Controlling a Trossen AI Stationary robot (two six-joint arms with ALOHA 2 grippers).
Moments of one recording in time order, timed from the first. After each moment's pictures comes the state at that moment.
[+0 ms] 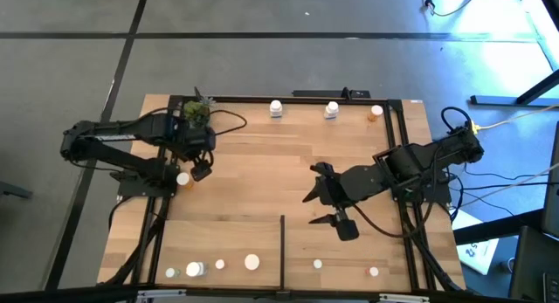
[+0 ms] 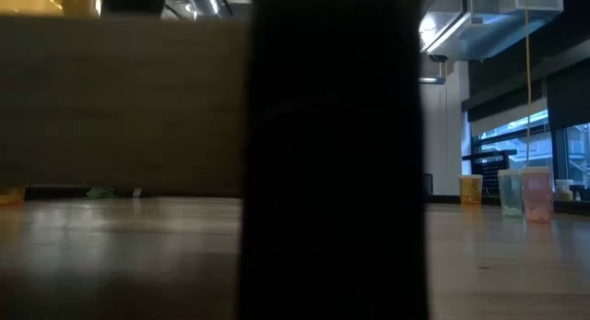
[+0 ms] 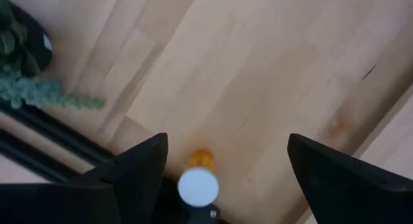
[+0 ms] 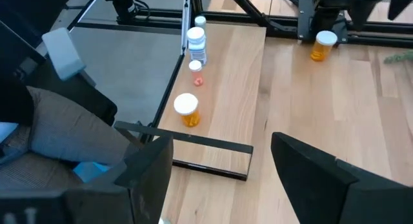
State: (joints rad) left arm 0.09 1.08 1.10 -1.41 -0.10 -0.53; right arm 0.42 1.53 1.73 -0.83 0.05 0.20
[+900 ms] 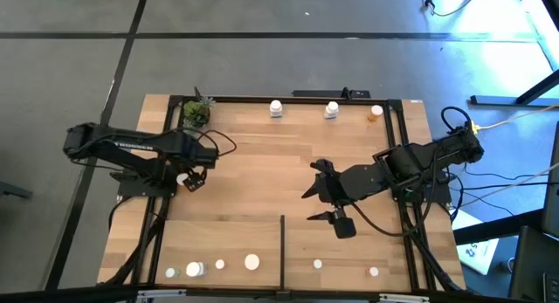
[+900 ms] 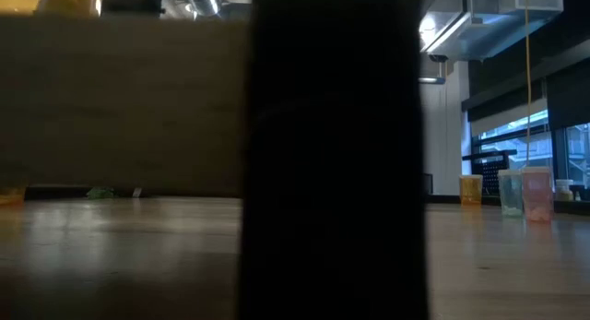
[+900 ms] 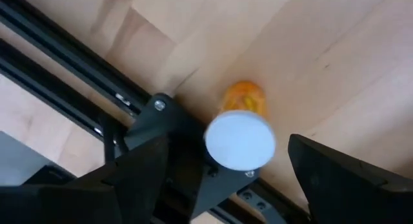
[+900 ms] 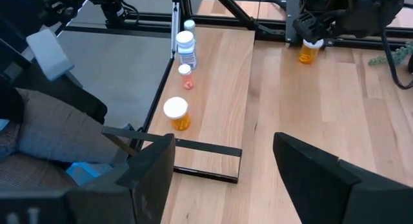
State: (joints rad) left arm 0.06 1.13 0.77 -1.41 -0.06 -0.67; right arm 0.42 1.53 1.73 -0.83 0.10 0.20
